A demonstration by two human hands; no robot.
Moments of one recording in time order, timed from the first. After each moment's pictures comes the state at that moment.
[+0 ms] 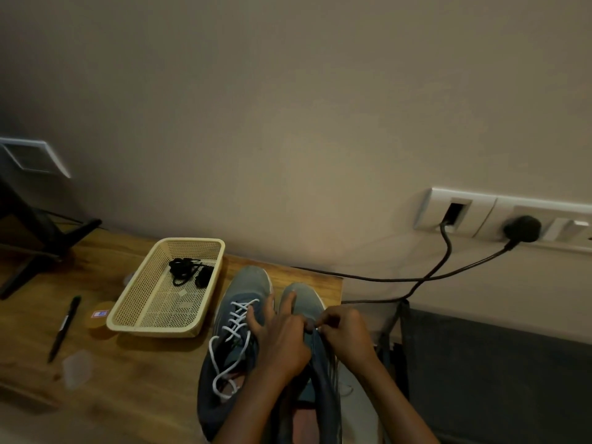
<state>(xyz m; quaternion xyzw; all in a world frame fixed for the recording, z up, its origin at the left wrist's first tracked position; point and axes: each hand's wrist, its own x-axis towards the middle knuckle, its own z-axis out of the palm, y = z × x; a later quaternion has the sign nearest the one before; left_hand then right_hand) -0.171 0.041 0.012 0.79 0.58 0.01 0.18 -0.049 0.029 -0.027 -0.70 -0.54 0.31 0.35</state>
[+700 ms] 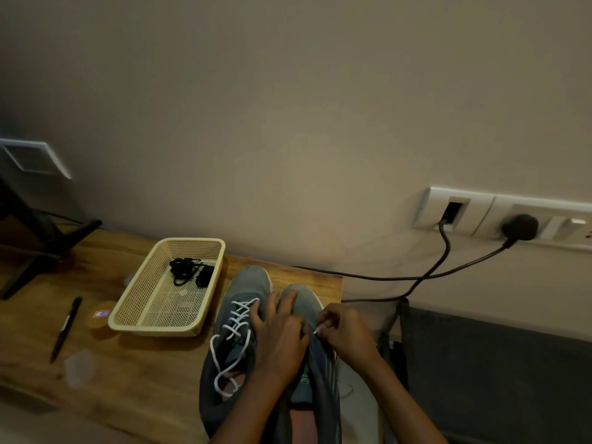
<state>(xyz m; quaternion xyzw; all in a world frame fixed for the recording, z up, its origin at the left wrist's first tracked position) -0.177 0.045 -0.010 0.82 0.56 0.07 0.10 -0.044 0.028 -0.030 -0.69 -0.55 0.34 0.33</state>
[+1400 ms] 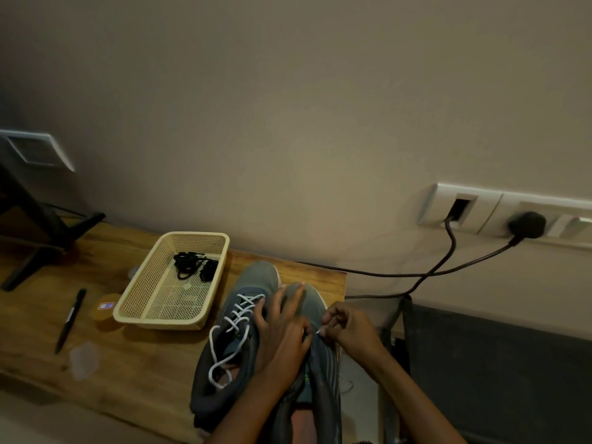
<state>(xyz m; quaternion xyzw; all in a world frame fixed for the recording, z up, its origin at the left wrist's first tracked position) -0.188 0.046 -0.031 0.84 0.52 0.14 0.03 -0.042 0.024 -0.032 -0.64 -0.51 0.43 0.39</state>
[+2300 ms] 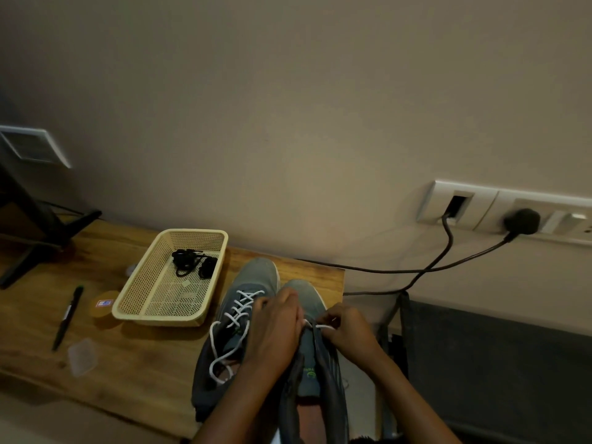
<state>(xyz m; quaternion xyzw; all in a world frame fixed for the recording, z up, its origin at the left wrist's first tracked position) -0.199 0.045 -0.005 0.84 0.49 0.20 0.10 -0.047 0.022 -0.035 -0.68 -0.60 0.30 0.30</state>
